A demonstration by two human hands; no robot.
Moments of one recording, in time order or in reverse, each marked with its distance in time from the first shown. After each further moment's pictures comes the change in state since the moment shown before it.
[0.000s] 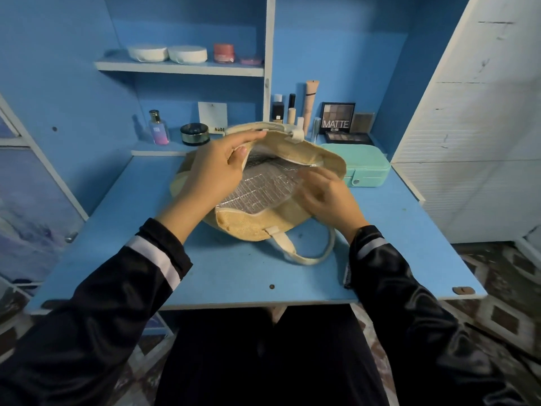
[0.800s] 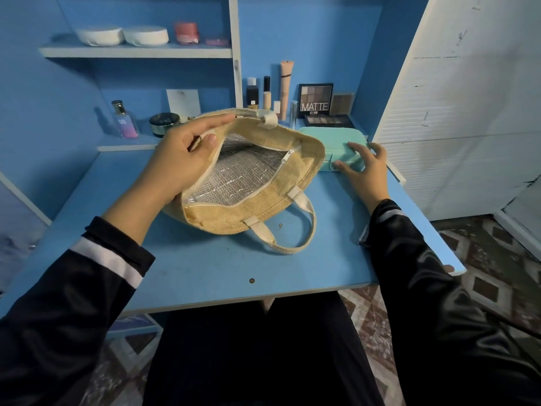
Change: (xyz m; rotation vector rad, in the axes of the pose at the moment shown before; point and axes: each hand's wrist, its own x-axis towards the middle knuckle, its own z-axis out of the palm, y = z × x) left_hand 0.001 0.015 -0.010 -0.106 -0.127 -0.068; right_hand -0.016 0.110 -0.044 0.055 0.215 0.589
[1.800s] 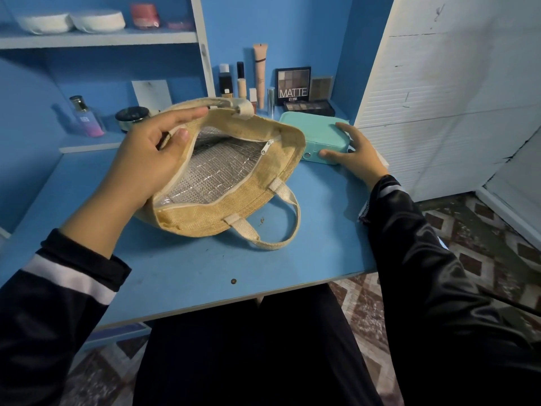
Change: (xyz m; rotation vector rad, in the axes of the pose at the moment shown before) left_hand -0.002 0.008 0.007 0.040 0.011 0.002; right_hand 0.020 0.014 -0.023 0.184 -0.225 0.123
